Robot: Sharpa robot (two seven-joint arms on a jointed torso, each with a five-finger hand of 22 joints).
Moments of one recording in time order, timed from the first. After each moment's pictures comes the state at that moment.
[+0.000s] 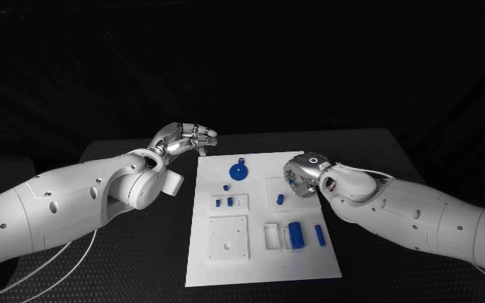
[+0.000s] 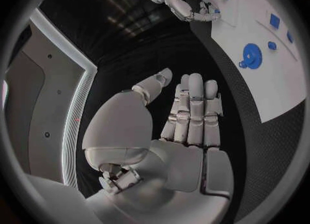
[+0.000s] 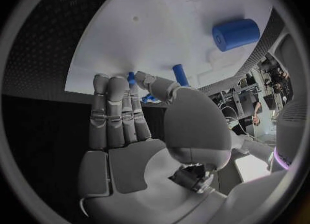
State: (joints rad) left arm 1.17 -0.83 -0.08 1.43 -0.28 -0.32 0.31; left_hand 1.14 -0.13 0.58 -0.21 0.08 0.85 0.18 0.32 0.47 1.20 0.09 0.13 0.28 1.02 -0.02 1.09 0.35 0.03 0.83 -0.10 0.74 1.28; right arm 1.05 -0.65 -0.08 1.21 -1.86 -0.31 -0.12; right_hand 1.15 -0.24 0.89 -0.17 0.05 0.97 0.13 0.37 0.42 1.22 0.06 0.23 0.13 1.22 -0.04 1.01 0.62 0.24 1.17 0.03 0.58 1.31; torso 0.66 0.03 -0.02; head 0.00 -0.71
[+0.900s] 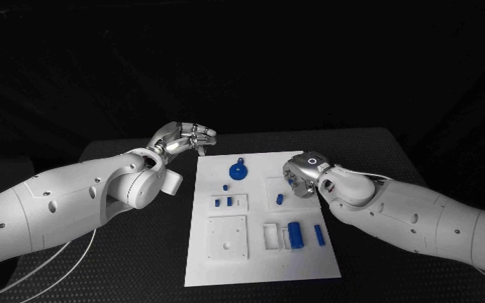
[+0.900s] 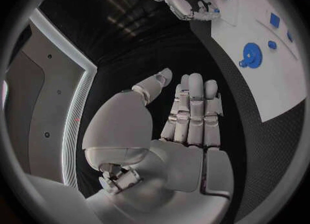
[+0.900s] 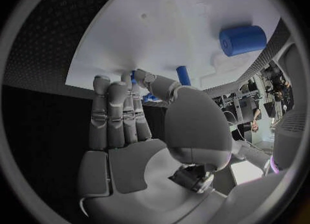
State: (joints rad) left arm 1.17 -0.83 -0.08 1.42 -0.28 -0.32 0.31; left_hand 1.14 -0.13 0.58 -0.21 0.08 0.85 0.18 0.32 0.47 1.20 0.10 0.13 0.28 1.02 -0.02 1.09 0.35 0.04 0.83 -0.10 0.73 1.28; right arm 1.04 -0.65 -0.09 1.22 -1.93 -0.36 -0.15; right_hand 1.17 -0.22 0.93 -0.20 0.05 1.04 0.10 0.40 0.43 1.30 0.04 0.22 0.16 1.25 -0.07 1.05 0.70 0.23 1.21 0.00 0.67 1.31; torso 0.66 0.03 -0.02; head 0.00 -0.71
